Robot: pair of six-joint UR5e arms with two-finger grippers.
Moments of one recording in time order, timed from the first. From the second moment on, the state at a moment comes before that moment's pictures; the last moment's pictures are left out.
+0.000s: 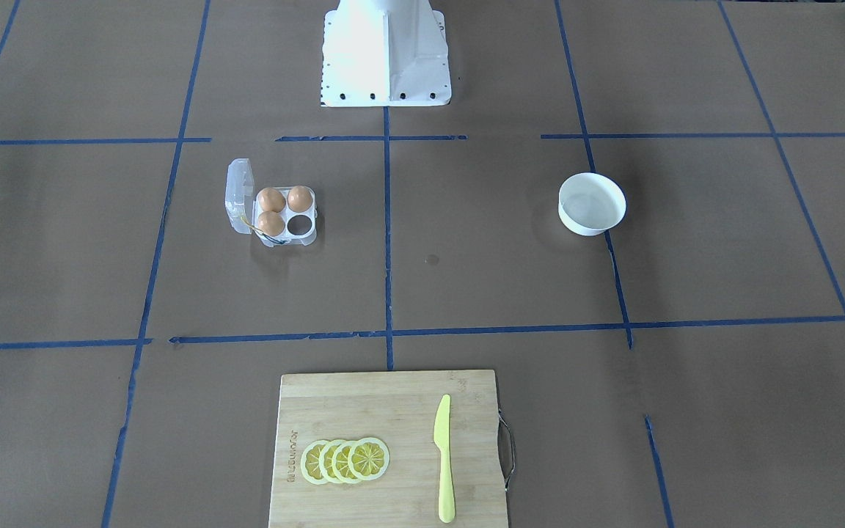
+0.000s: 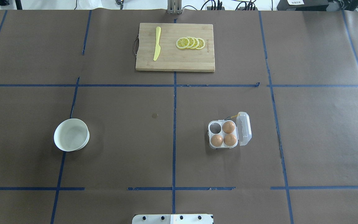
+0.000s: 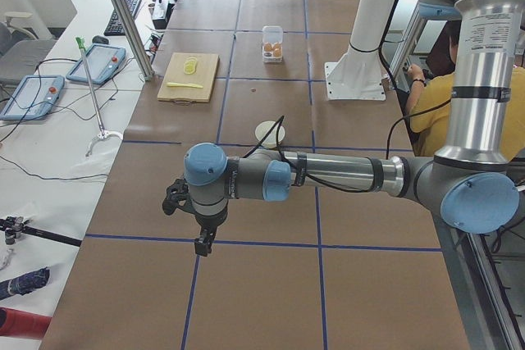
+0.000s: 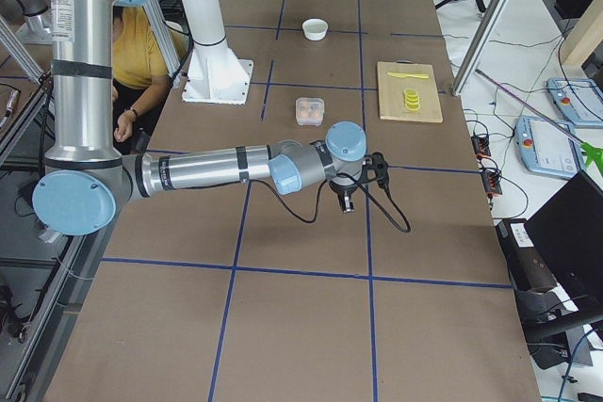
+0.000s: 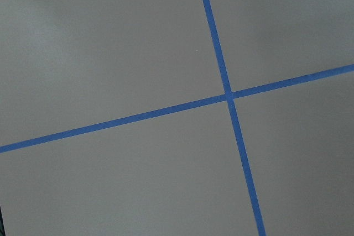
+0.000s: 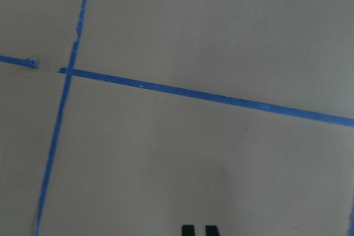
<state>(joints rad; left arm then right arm) -1.63 -1.60 -1.60 -1.58 -2.29 0.23 1.31 -1.63 1.83 -1.31 2.47 0.35</state>
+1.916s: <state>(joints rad) -1.63 -1.60 -1.62 -1.58 -2.28 0.23 0.56 -1.21 2.05 -1.32 1.93 1.41</state>
